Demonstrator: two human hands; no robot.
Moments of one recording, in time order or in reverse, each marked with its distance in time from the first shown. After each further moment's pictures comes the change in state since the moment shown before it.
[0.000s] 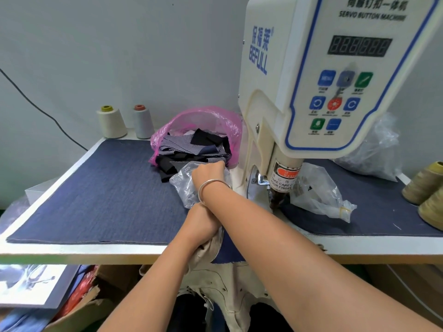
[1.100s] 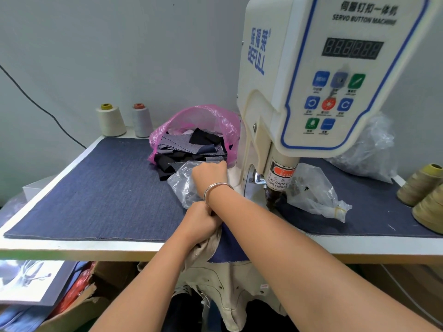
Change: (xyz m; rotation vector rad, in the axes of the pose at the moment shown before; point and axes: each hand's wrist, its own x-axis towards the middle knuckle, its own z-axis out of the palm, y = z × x) left_hand -0.007 0.006 0.000 -0.093 -0.009 0.023; right_hand -0.015 0.010 -0.001 0.153 0.161 -0.003
